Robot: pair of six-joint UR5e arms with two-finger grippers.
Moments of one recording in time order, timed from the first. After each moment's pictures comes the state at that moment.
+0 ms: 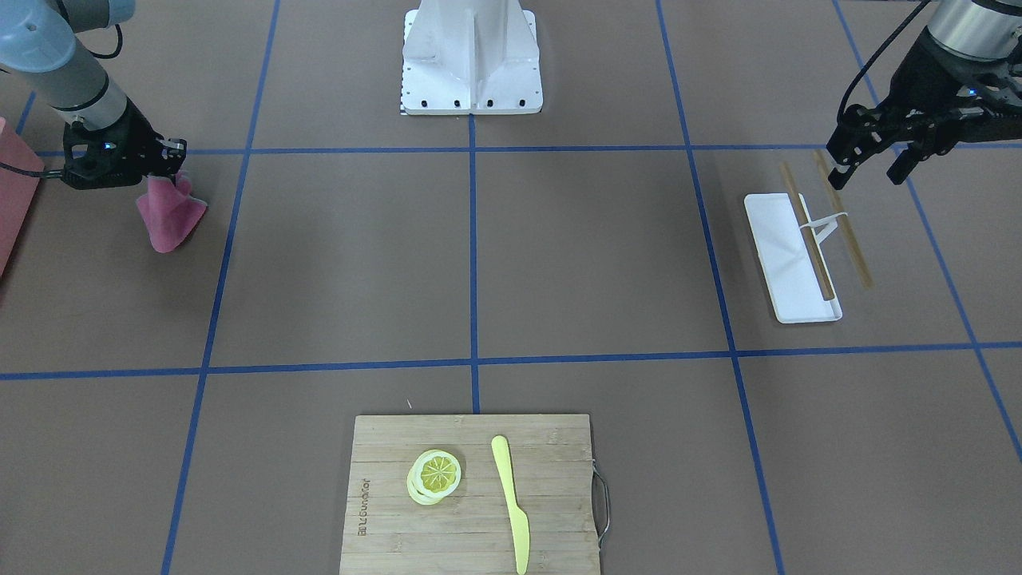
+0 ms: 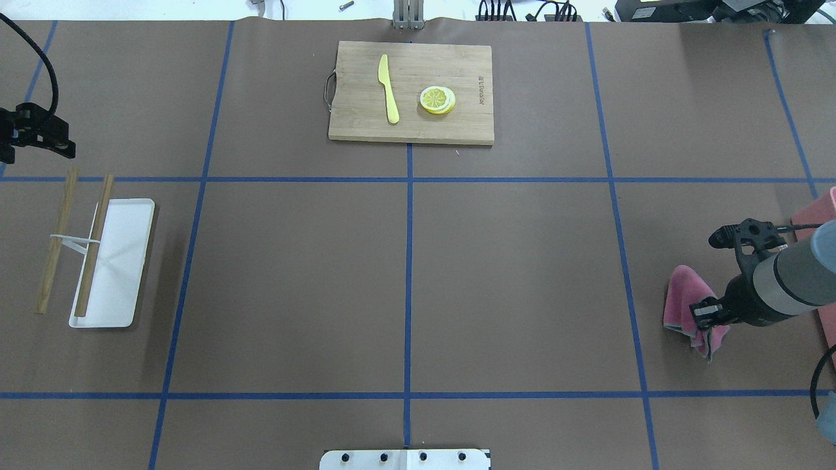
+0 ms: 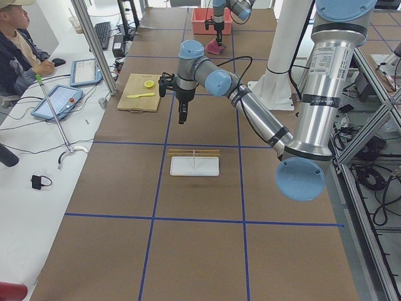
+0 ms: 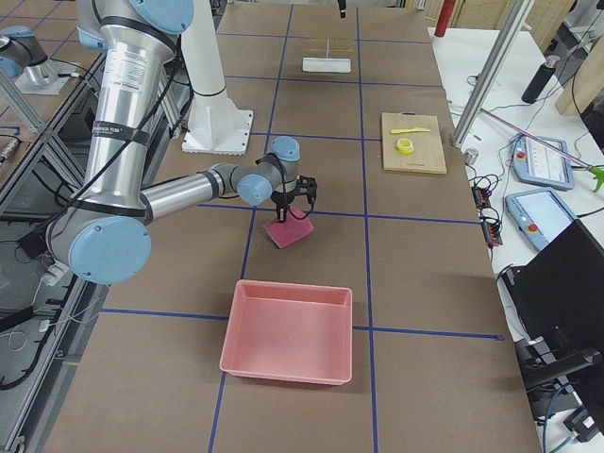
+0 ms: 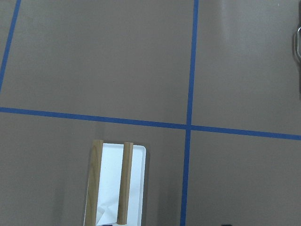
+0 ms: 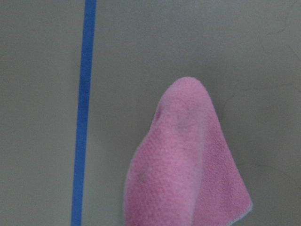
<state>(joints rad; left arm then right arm) -1.11 -1.72 -2.18 -1.44 -2.14 -0.83 0.67 -1.79 2.03 -1.21 2.08 0.95</state>
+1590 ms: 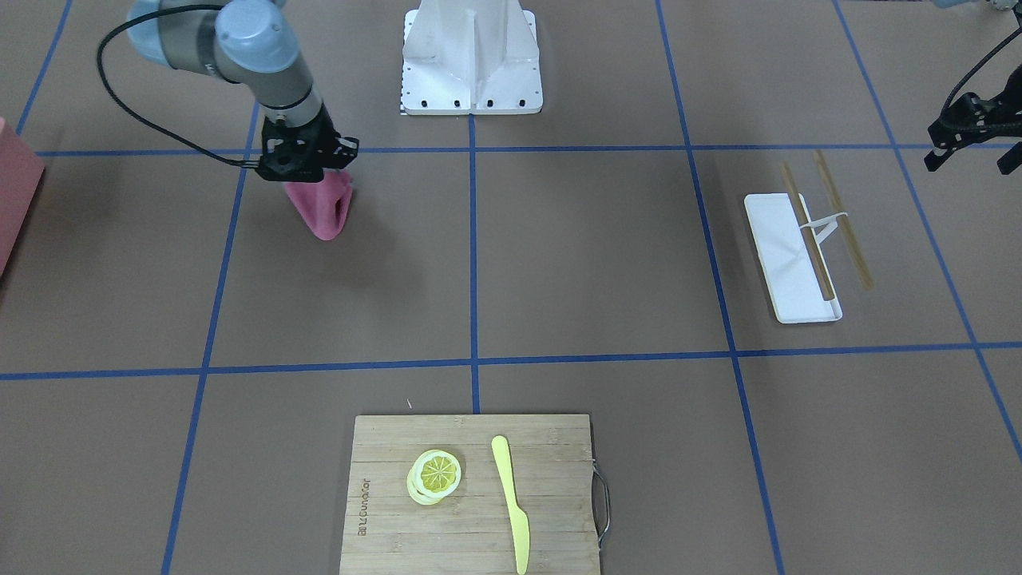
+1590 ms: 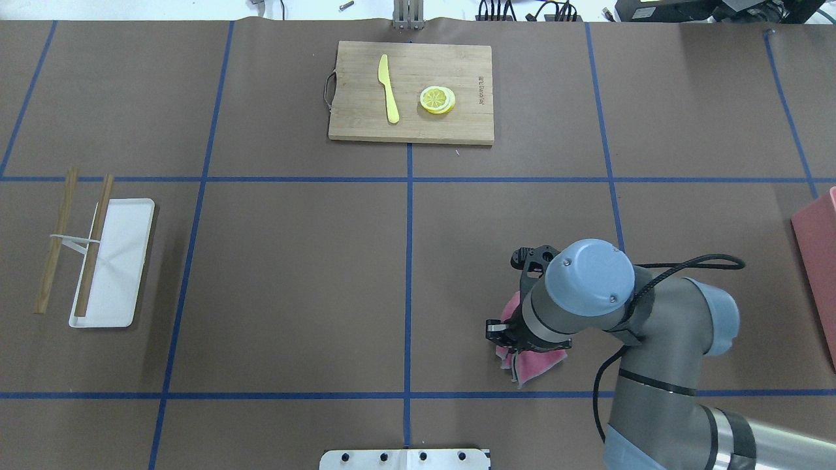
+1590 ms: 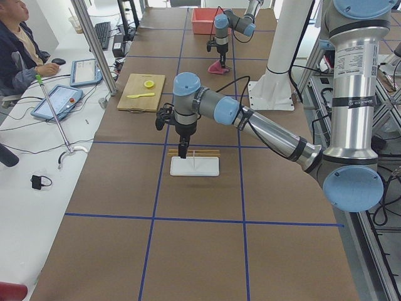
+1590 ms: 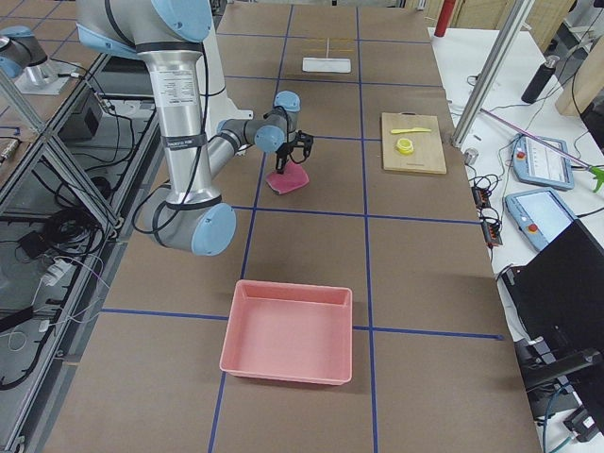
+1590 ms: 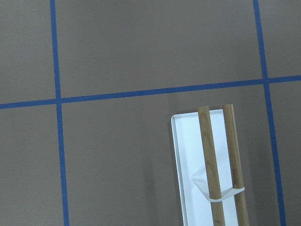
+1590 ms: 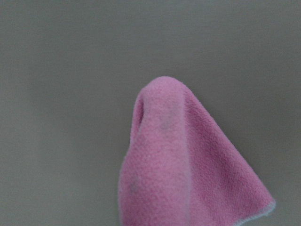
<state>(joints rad) -1.30 -1.53 -2.11 -1.44 -2.27 -0.34 0.45 -1.44 2.01 -1.48 1.98 1.27</state>
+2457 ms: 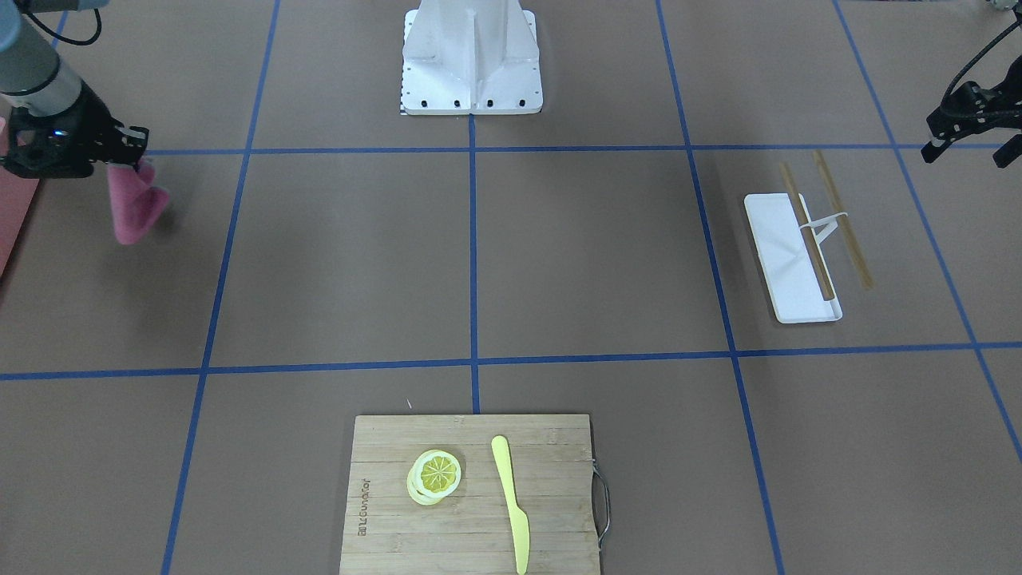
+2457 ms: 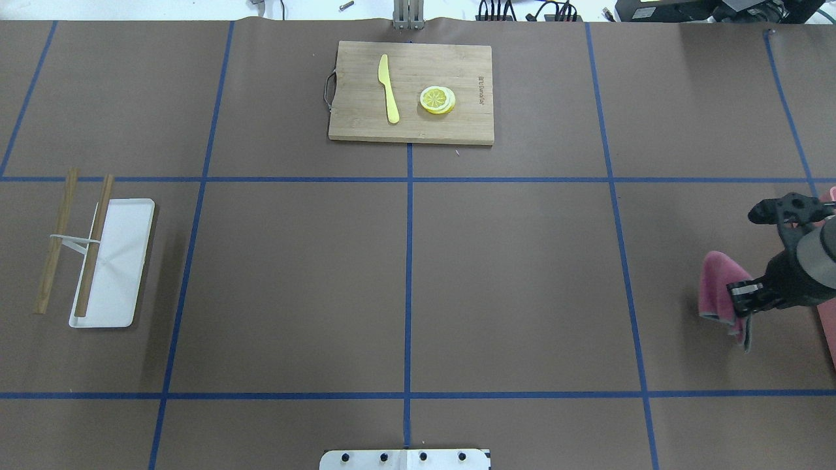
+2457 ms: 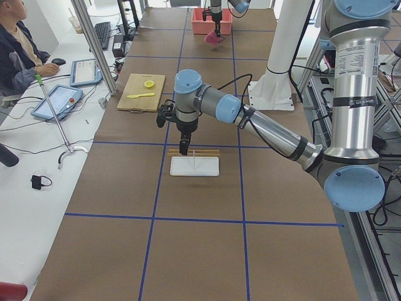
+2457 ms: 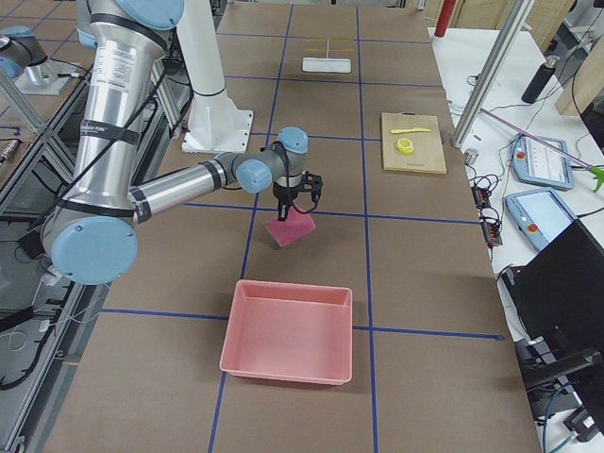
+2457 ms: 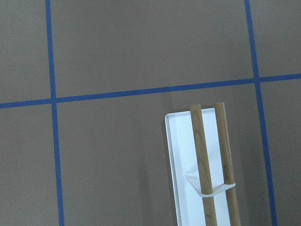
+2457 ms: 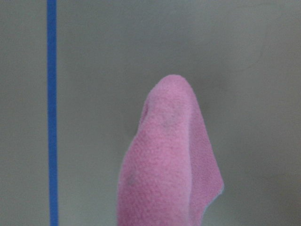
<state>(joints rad) -1.31 -1.53 -2.12 -1.43 -2.31 -0.34 0.87 -1.83 2.12 -1.42 2.18 0.78</state>
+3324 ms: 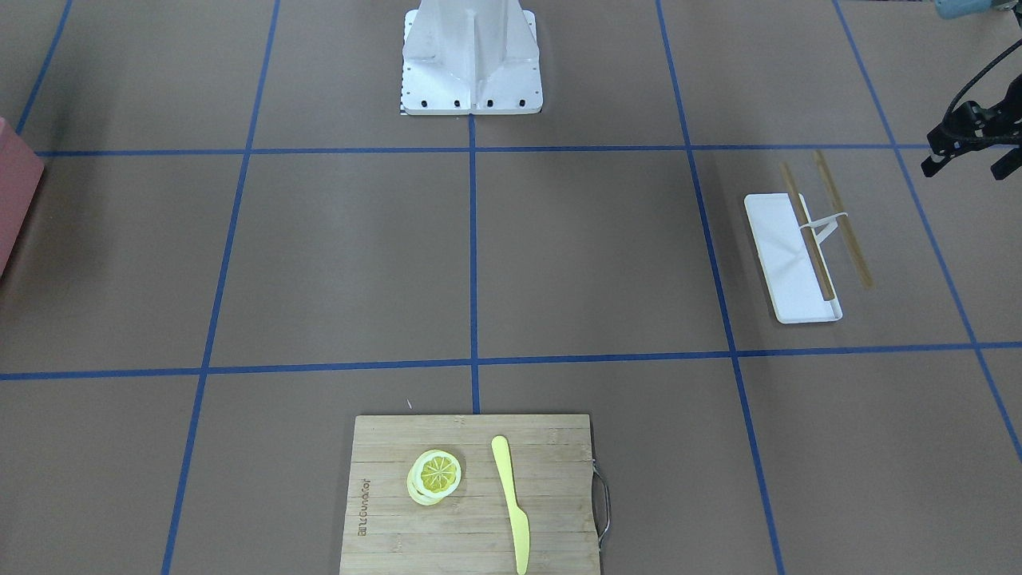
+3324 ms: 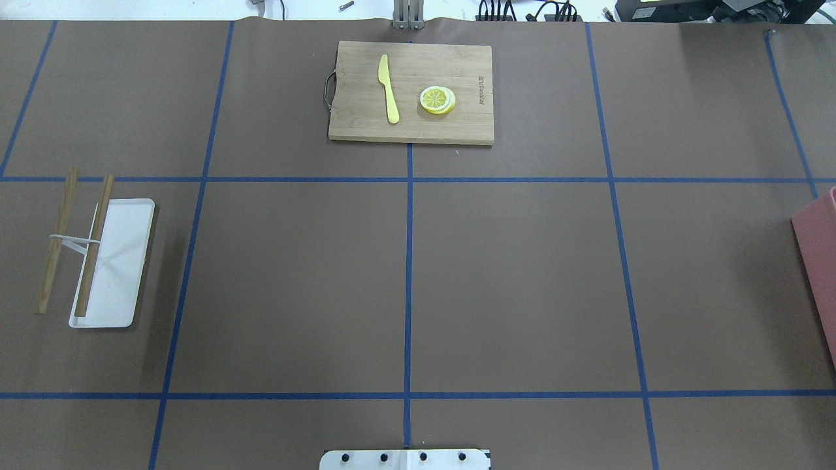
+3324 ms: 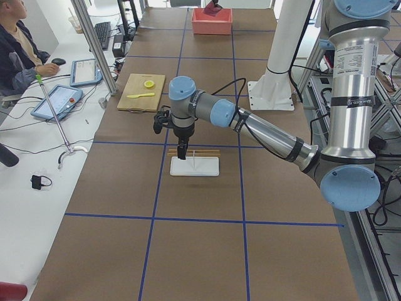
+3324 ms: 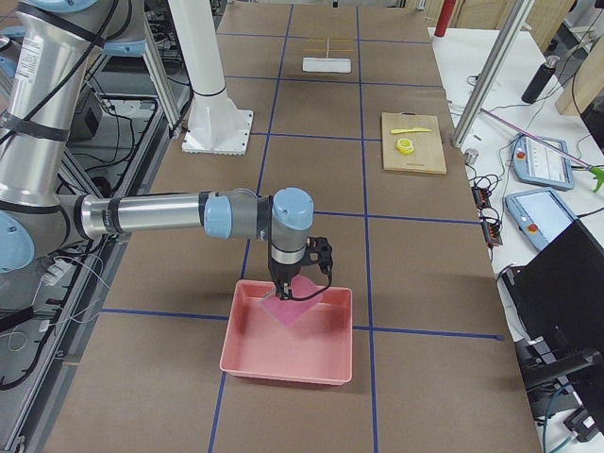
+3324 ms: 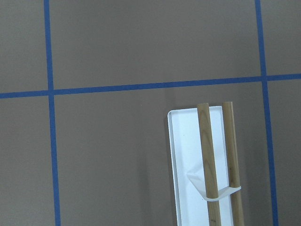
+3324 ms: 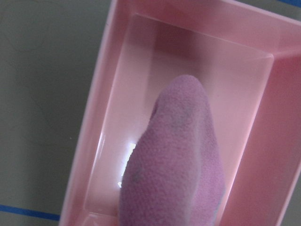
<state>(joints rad) -1.31 -1.55 -2.06 -1.44 -2.32 -0.35 1.48 -1.89 1.93 -1.70 2.23 -0.22</state>
